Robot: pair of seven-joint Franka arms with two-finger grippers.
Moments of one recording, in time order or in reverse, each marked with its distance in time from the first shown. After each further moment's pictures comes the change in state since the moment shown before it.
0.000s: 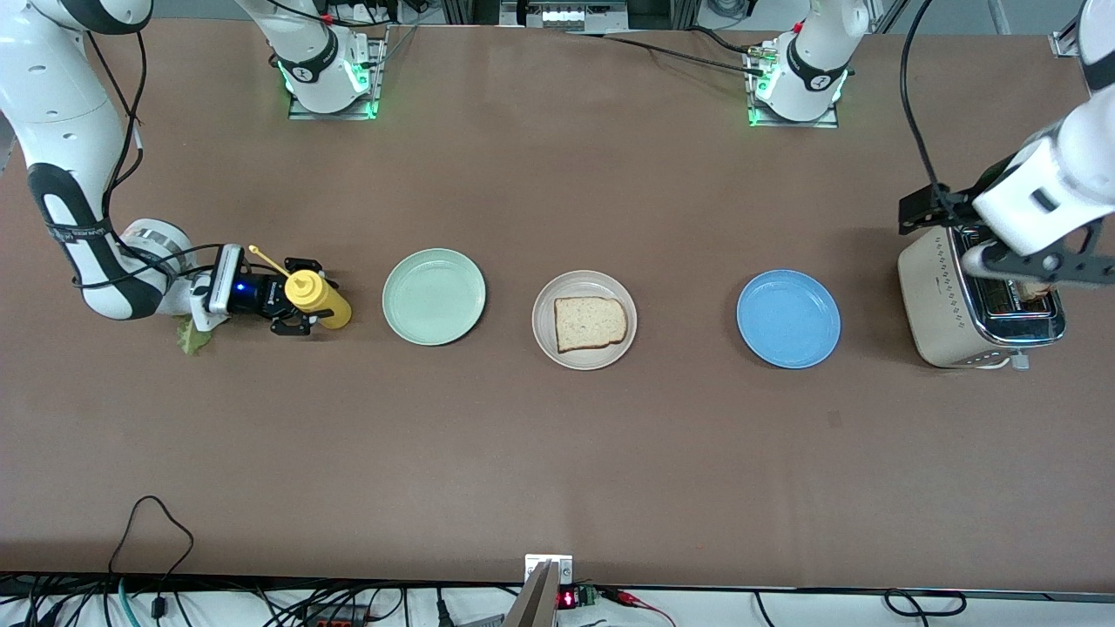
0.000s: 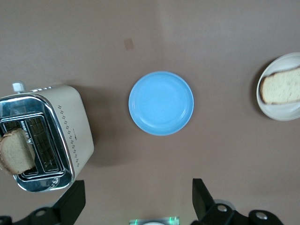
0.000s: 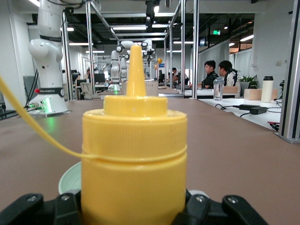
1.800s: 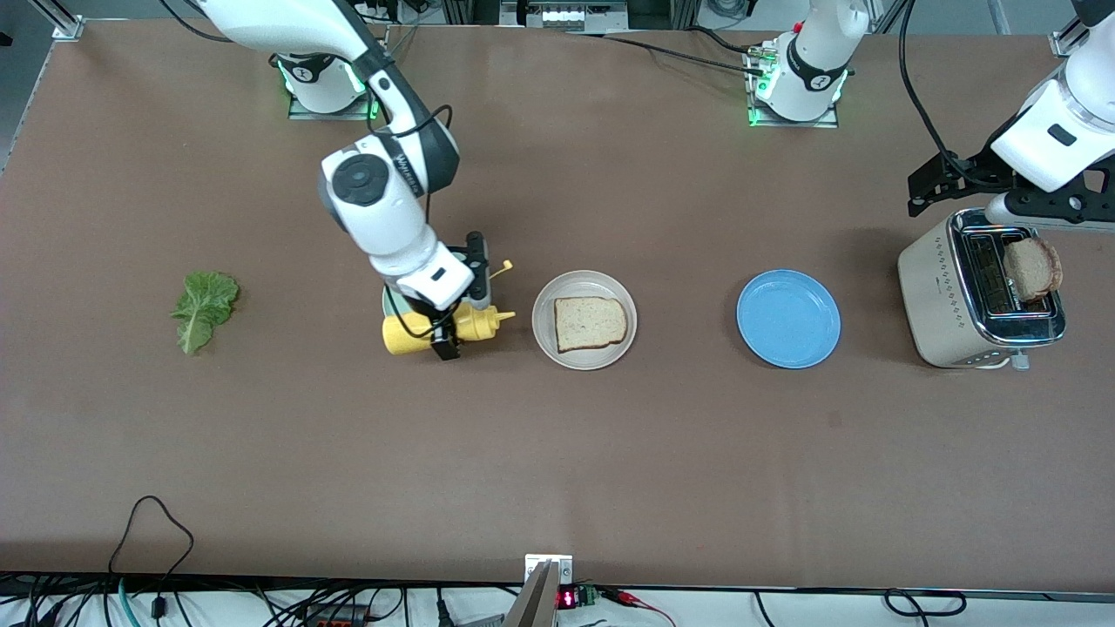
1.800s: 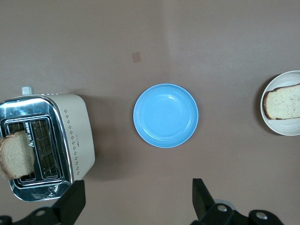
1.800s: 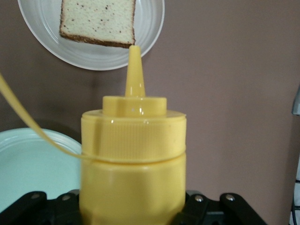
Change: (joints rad) left arm -0.105 -0.194 0.138 -0.286 -0.021 0.198 0.013; right arm 0.826 -0.288 0.000 0.121 -1.433 0.951 1.599
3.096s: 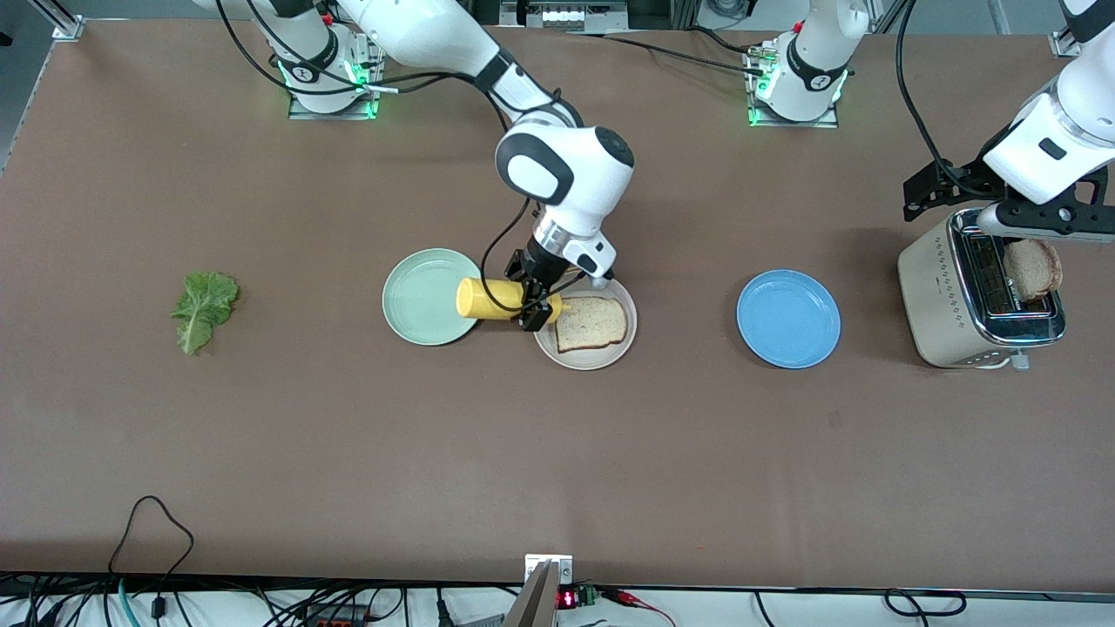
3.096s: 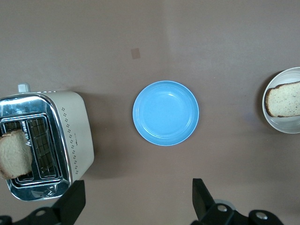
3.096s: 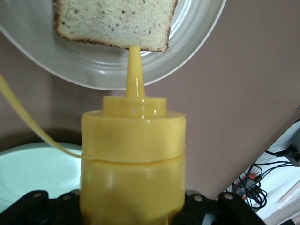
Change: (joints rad) left arm 0.000 0.015 0.000 0.005 0.000 -0.008 0.001; right arm 0.347 0.352 -0.020 0.489 -0.628 -0.612 0.504
